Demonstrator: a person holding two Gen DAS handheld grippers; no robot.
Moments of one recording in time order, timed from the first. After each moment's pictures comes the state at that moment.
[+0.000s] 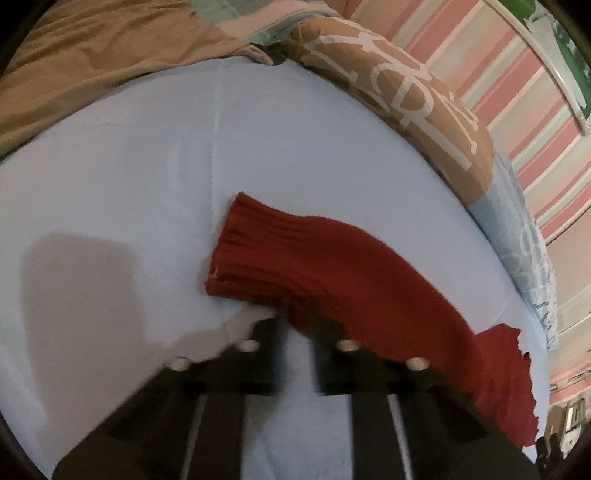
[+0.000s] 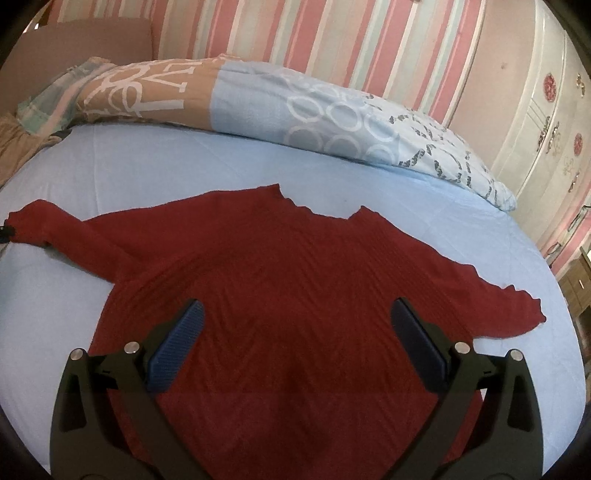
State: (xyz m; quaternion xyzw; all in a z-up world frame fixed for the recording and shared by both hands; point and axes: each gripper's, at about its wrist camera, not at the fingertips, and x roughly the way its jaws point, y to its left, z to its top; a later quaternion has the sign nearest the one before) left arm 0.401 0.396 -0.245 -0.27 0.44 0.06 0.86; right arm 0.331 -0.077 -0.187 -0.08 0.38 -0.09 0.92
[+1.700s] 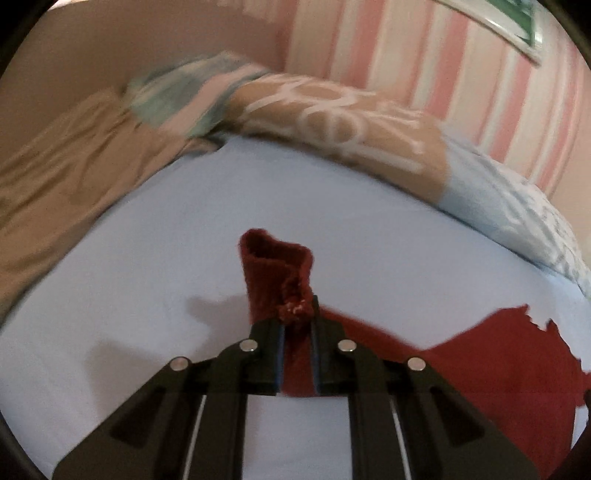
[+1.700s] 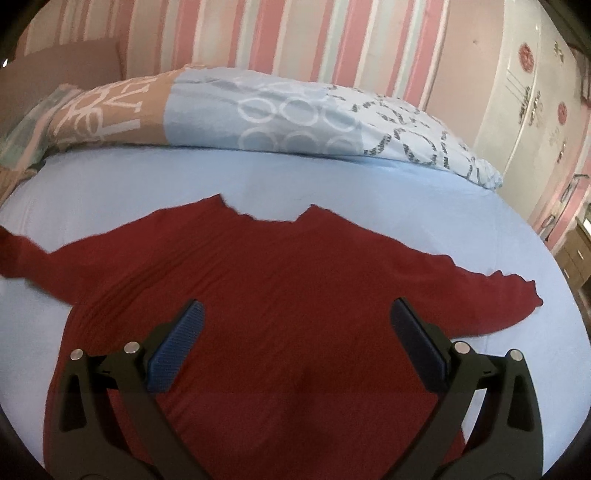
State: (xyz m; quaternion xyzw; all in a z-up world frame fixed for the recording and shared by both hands) left arm 0.418 0.307 -0.167 -0.10 0.36 0.05 0.93; right arm 0.344 -0.158 -0.177 -0.04 0.37 -0.13 0.92
